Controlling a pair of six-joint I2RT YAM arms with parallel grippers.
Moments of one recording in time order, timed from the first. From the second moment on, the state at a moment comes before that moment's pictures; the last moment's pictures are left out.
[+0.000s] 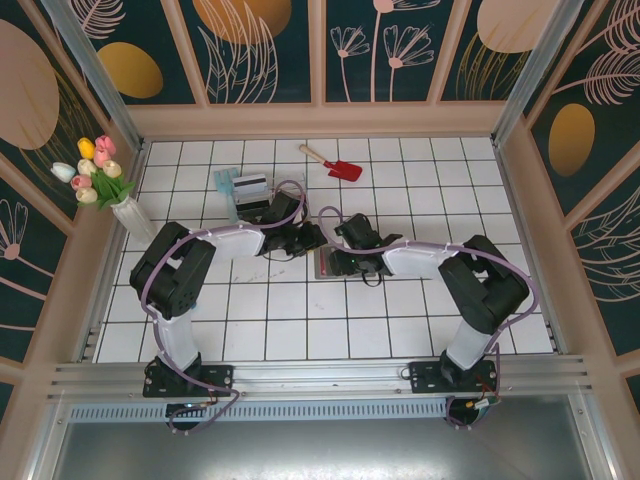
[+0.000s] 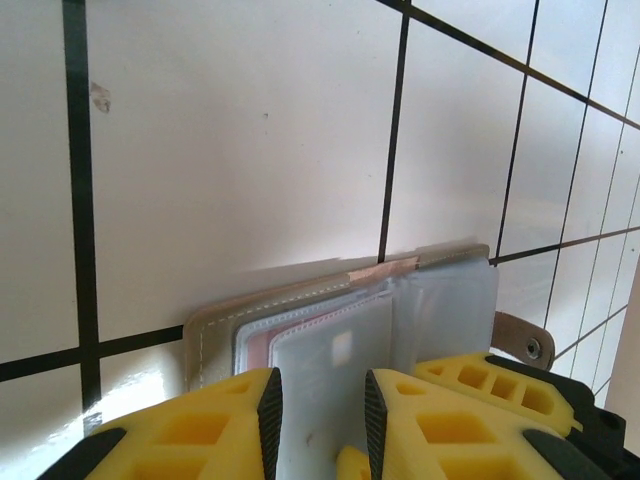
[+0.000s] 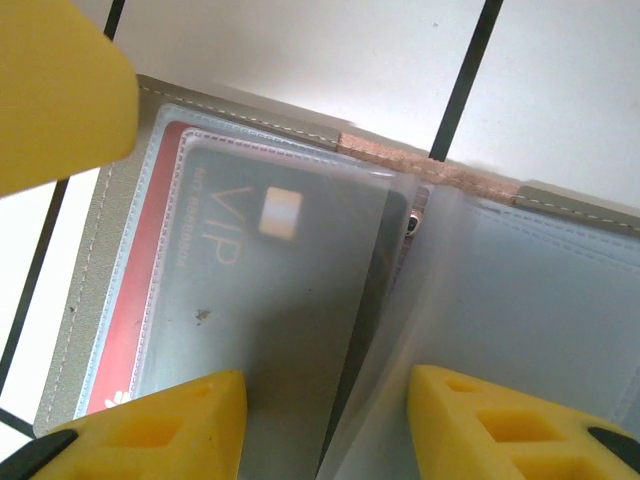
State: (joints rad) left arm -0.60 1.88 1.06 -0.07 0.39 -0.93; right arm 0.72 1.70 0.87 -0.20 -0.02 0.35
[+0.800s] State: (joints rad) left arm -0.60 1.94 1.13 -0.16 0.41 -0.89; right arm 0.72 1.70 0.87 -0.20 -0.03 0.34
